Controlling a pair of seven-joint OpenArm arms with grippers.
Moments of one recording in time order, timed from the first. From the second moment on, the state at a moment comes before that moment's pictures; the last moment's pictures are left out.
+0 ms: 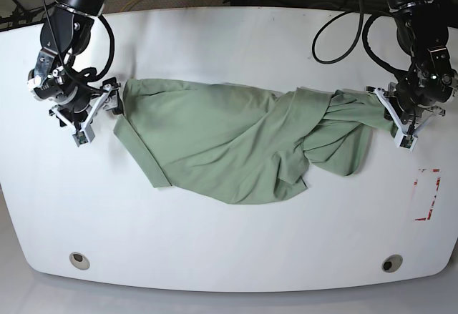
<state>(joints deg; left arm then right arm) 2.7 -17.9 -22.1 104.8 -17.7 -28.8 71.9 1.6 14.0 27.0 91.9 18.6 41.1 -64.9</state>
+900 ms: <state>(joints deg) 2.6 -17.2 -21.8 104.7 -17.3 -28.8 71.8 39.7 15.6 -6.7 41.5 18.3 40.9 -42.8</state>
